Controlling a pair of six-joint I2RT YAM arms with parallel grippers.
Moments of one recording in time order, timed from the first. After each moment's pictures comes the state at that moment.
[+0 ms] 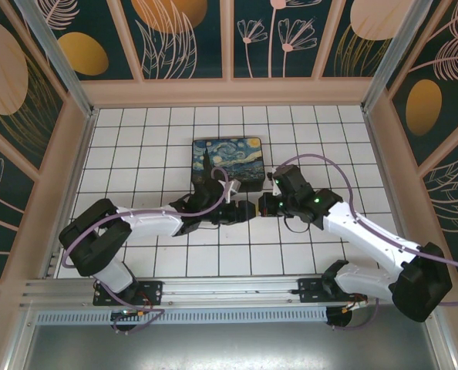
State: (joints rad) left arm -0.88 1.61 0.72 0.37 0.44 -1.04; right arm 0.70 1.12 0.80 -0.57 -0.16 0.62
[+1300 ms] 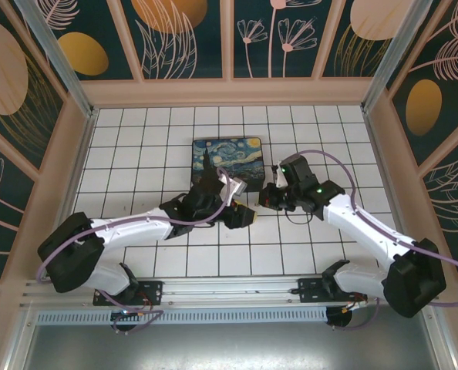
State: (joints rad) left arm -0.92 1.44 0.74 0.21 0.39 -0.55; right arm 0.59 1.18 0.83 -0.54 -0.35 0.68
